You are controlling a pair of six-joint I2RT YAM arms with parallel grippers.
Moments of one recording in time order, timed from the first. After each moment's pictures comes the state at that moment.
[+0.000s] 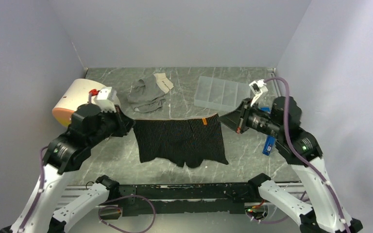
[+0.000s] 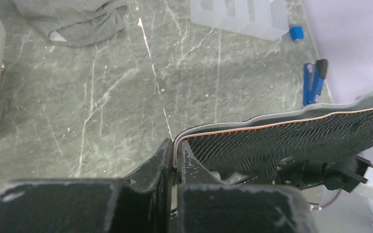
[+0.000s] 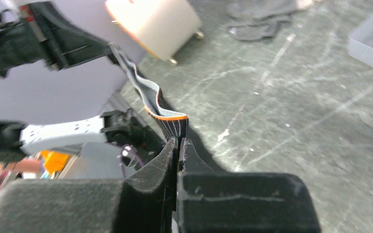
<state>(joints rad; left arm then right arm) -0.48 0.73 1.21 -0.90 0.02 -0.47 0.45 0.77 1.23 -0.69 -0.49 0.49</state>
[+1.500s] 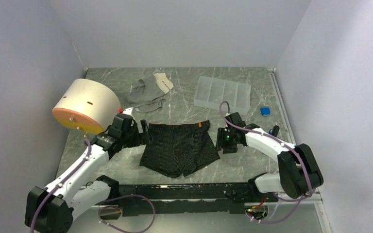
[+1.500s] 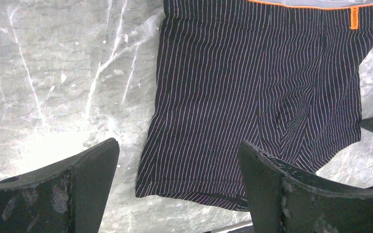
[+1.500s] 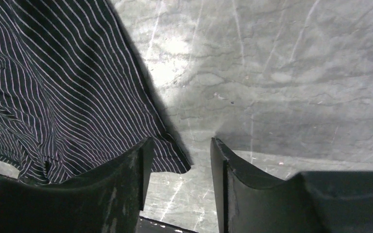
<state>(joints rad) -0.41 0.95 0.63 -0.52 0.02 -0.56 0.39 1.33 0.63 -0.50 -0.16 0.52</state>
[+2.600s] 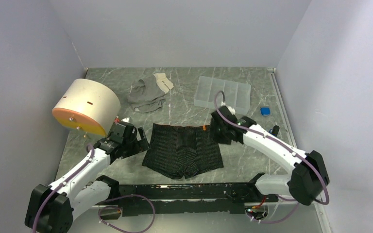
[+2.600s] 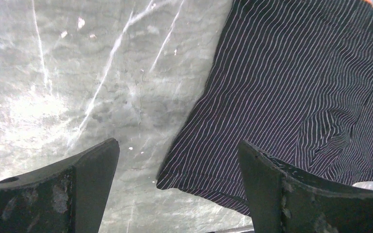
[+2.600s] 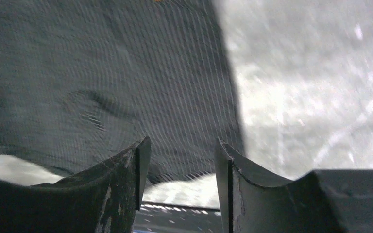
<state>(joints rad) -0.41 0.94 0.52 -0.53 -0.03 -0.71 0.66 1.21 0.81 -0.76 0.15 0.81</state>
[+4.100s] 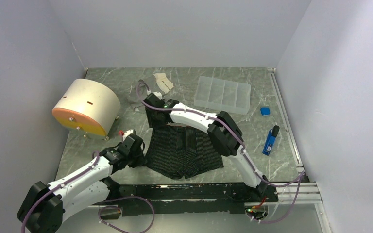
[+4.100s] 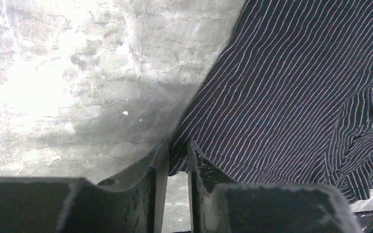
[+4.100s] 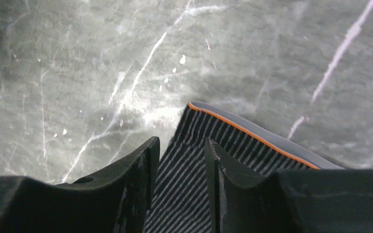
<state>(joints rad) -0.63 0.89 0.37 -0.52 -0.14 -0.94 0.94 2.26 1.89 -0.58 0.12 0.61</state>
